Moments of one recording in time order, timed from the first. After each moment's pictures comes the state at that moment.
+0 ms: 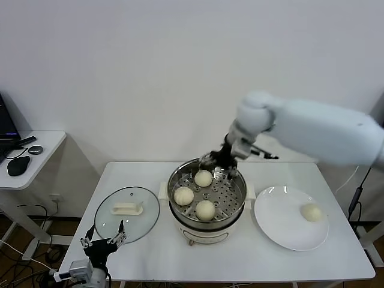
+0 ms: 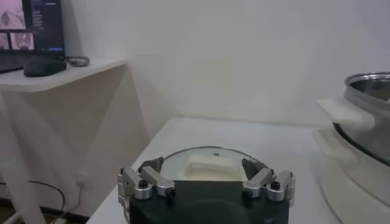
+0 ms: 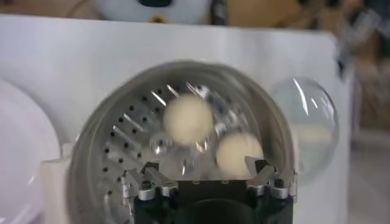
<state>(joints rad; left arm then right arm) 1.63 -1.56 -0.67 -2.15 -0.10 0.32 -0.07 0.69 0.90 -1.26 1.45 0.18 0.42 -1.09</state>
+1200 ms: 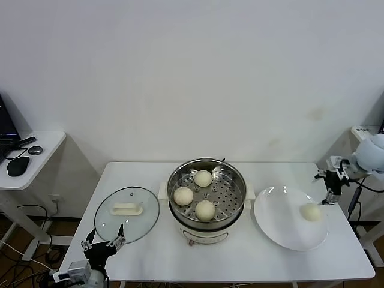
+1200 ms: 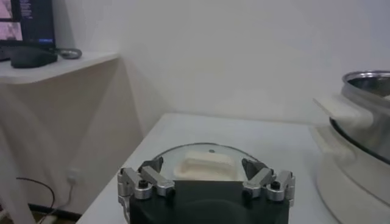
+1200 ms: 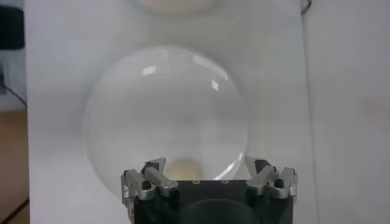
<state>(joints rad) 1.63 -1.53 -0.68 -2.11 -0.14 0.33 -0.05 -0.03 0.44 -0.58 1.25 -0.12 -0.12 -1.22</state>
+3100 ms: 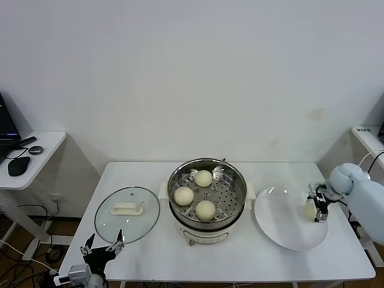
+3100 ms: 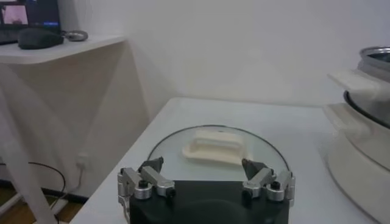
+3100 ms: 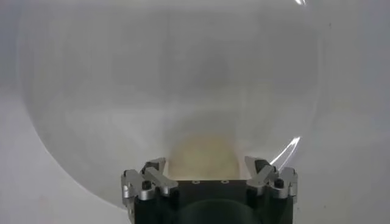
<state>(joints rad) 1.64 -1.53 -0.69 -2.08 -0.14 0.33 -0.05 -0.26 0.70 -0.35 0.95 -0.44 -0.02 -1.17</state>
